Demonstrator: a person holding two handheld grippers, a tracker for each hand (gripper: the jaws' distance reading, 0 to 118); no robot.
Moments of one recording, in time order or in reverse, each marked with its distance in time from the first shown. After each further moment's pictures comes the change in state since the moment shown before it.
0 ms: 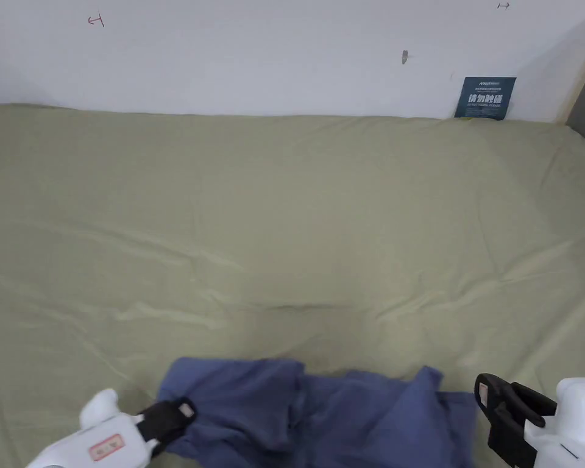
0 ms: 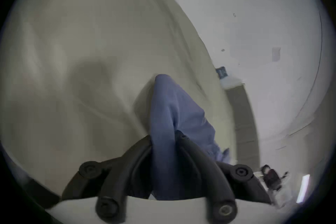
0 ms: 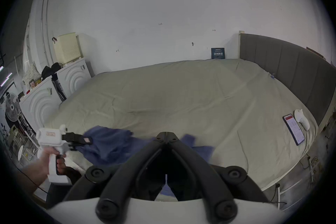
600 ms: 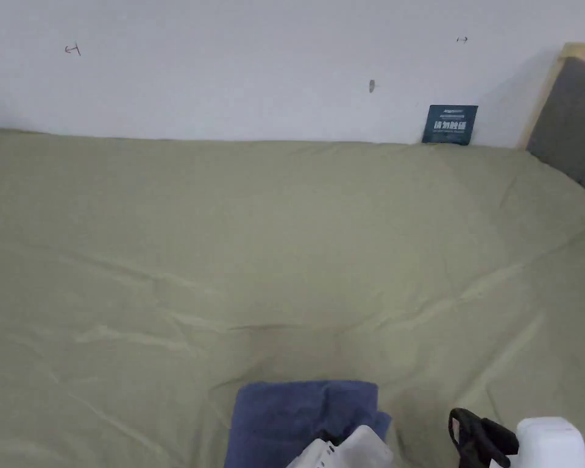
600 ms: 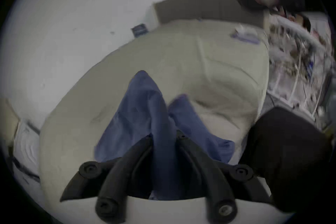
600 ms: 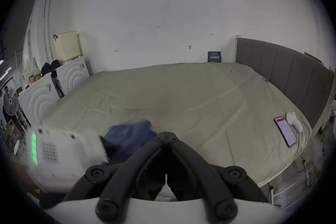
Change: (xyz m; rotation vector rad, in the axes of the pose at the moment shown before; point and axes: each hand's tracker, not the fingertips) left arm 0.254 -0.225 -0.084 -0.132 0.062 -1.473; right arm 0.031 -0.013 0.031 0.014 -0.038 0.031
